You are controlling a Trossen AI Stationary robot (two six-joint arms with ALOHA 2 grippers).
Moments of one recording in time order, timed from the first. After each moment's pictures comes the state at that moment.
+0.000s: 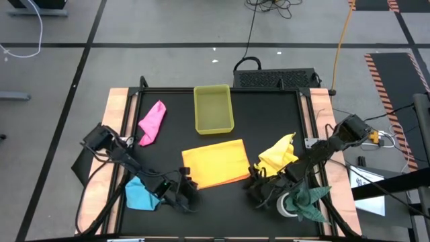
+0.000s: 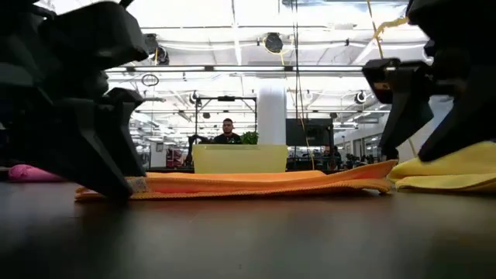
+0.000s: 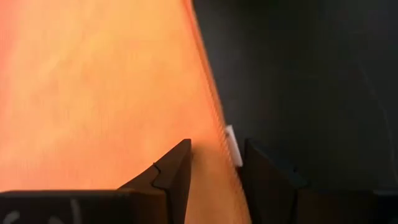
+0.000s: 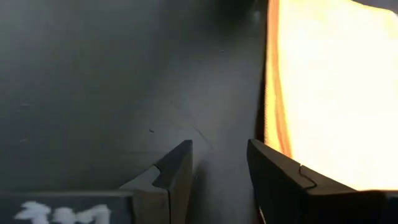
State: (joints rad) left arm -0.62 1.81 0.88 -0.14 -0.47 -0.45; right arm 0.61 1.55 0.65 0.06 0.34 -0.01
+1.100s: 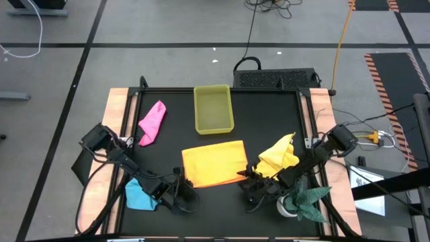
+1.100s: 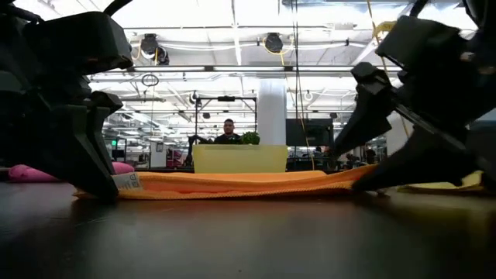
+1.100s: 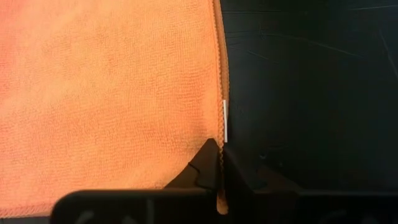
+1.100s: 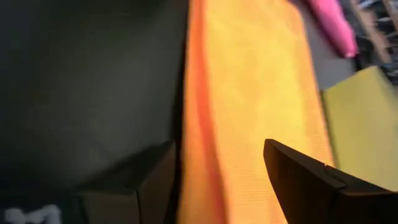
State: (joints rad) left arm -0.65 1.80 0.87 -0.23 -0.51 -0.59; right arm 0.60 1.81 0.70 0.16 0.79 -0.16
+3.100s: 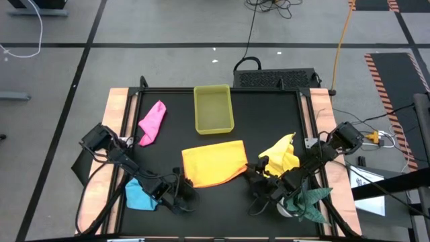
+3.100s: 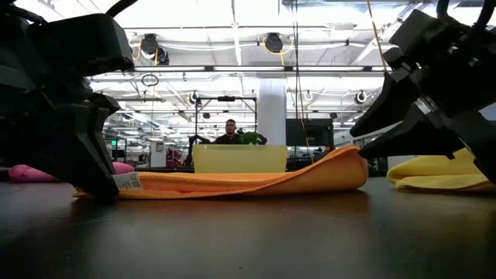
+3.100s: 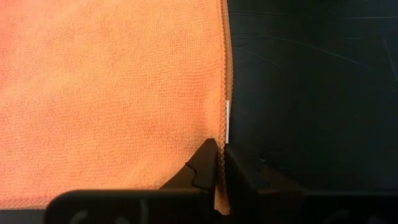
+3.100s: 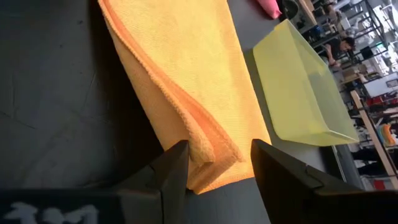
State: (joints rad) left arm -0.65 1.80 0.87 -0.23 -0.51 -0.64; right arm 0.67 1.72 0.70 -0.10 1.02 0.15
